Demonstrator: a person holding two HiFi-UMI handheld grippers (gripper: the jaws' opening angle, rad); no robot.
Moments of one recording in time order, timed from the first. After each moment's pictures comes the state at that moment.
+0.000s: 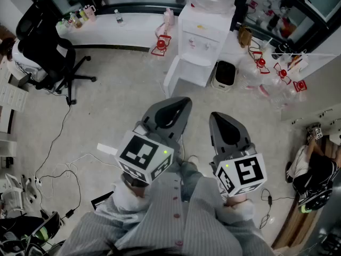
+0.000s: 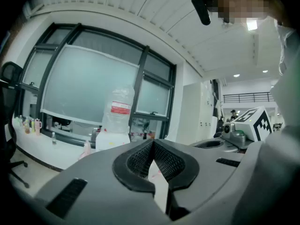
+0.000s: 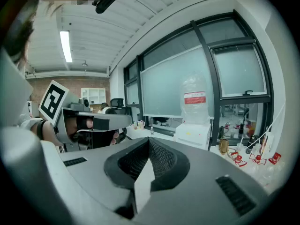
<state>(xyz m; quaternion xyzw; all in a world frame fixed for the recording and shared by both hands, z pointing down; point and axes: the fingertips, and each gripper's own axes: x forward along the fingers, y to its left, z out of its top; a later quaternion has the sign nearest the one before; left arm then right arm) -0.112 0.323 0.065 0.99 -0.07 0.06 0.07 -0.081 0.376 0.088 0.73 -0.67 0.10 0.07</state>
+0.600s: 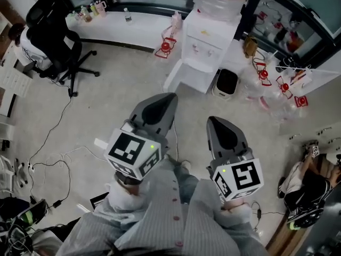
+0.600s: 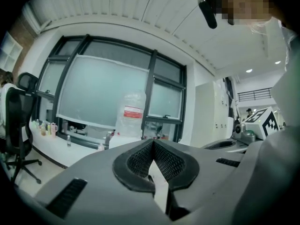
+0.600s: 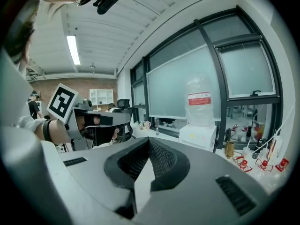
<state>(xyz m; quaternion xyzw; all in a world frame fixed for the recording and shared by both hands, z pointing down) -0.105 0.306 0.064 0.98 -0.16 0.05 0.07 -0.055 0.389 0.090 0.70 -0.71 0.09 0.06</state>
